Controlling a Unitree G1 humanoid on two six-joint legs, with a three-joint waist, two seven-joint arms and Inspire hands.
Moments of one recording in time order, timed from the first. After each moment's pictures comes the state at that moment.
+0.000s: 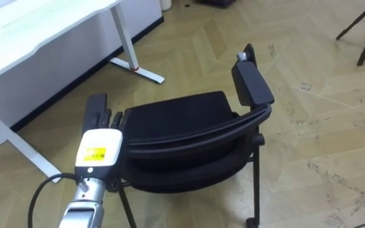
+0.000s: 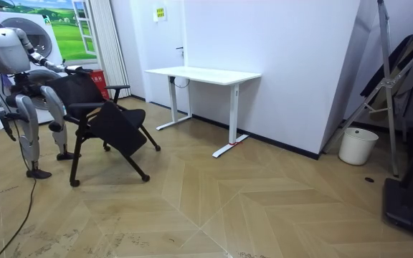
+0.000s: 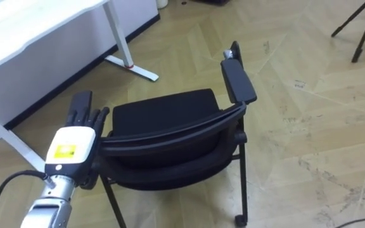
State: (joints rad) left arm 0.10 0.31 -0.32 0.27 1.14 0.18 0.33; right arm 0.07 -0.26 -0.06 1.31 0.47 0.09 -0.04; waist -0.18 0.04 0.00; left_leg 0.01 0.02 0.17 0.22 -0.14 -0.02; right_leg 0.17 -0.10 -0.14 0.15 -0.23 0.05
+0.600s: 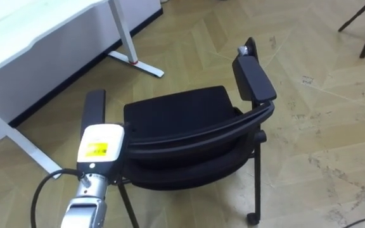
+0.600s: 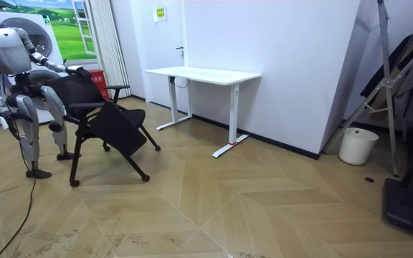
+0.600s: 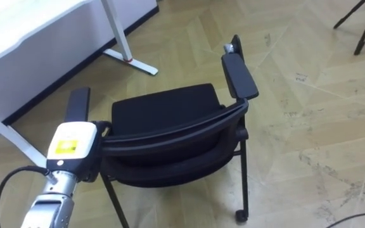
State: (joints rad) left arm 0.10 0.31 -0.34 0.21 1.14 0.20 0.30; right arm 0.04 -0.24 -0.06 1.31 0.43 0.08 -0.03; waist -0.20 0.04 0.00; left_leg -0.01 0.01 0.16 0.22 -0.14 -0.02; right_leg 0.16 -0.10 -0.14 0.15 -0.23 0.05
